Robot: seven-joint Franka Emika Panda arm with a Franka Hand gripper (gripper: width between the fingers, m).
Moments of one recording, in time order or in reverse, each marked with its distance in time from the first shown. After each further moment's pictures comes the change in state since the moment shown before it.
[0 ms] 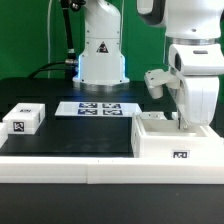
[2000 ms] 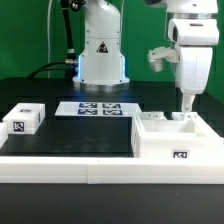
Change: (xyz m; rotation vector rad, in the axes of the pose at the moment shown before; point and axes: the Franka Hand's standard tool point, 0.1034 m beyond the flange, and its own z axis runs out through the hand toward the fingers) arm 0.008 -0.052 -0.033 -0.022 -0.011 0.071
